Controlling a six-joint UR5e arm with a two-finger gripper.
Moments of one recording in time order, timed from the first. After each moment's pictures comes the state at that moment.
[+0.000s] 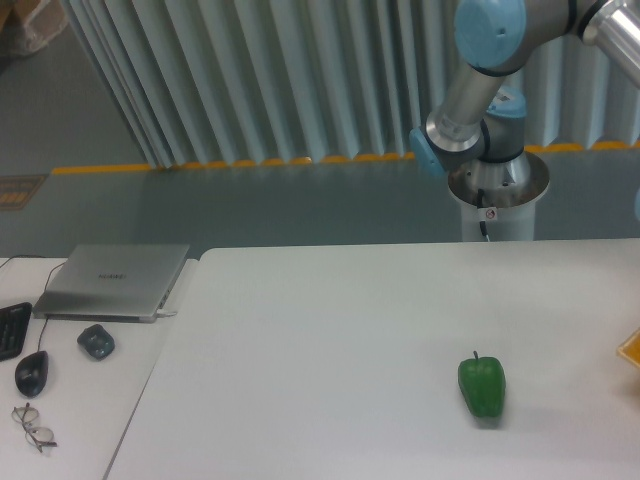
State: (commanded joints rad) arm 2.71 -2.14 -1.41 -0.89 1.64 1.53
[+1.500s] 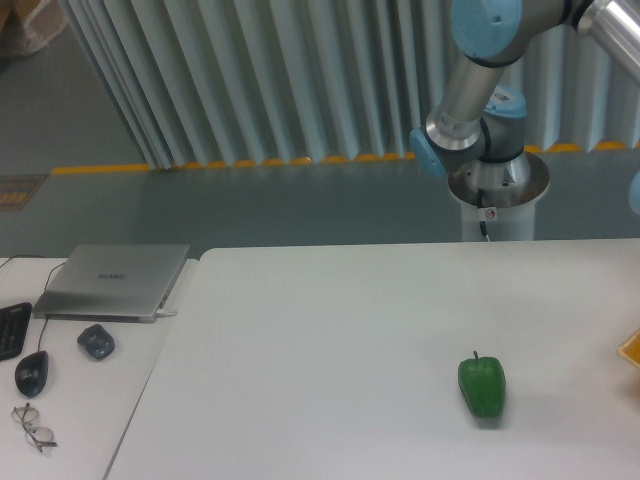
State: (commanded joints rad) arm 2.72 -2.12 -1.39 -0.89 1.61 1.55
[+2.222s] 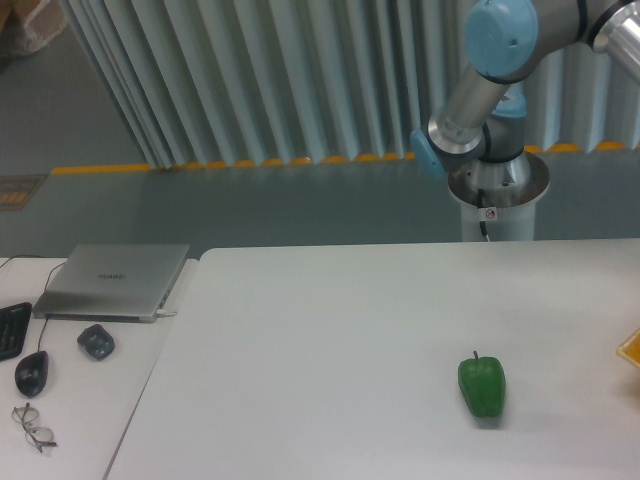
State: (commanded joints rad) arm 2.72 -2.17 -1.35 -0.89 1.58 1.57
